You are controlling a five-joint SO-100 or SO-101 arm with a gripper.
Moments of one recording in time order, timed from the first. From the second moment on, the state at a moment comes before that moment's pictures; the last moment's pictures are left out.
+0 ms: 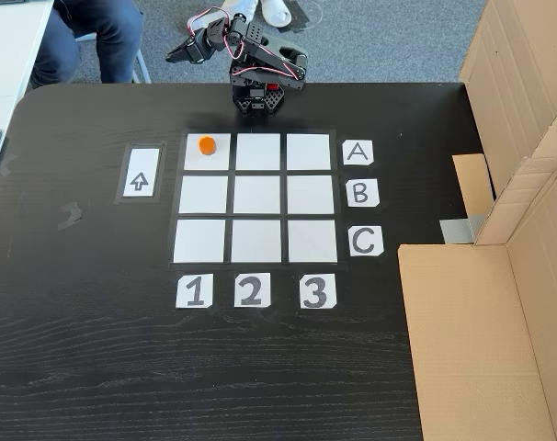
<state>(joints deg) 94.1 190.2 162.6 63.8 8.0</state>
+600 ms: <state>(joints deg) 95.6 190.1 167.0 62.9 -7.2</state>
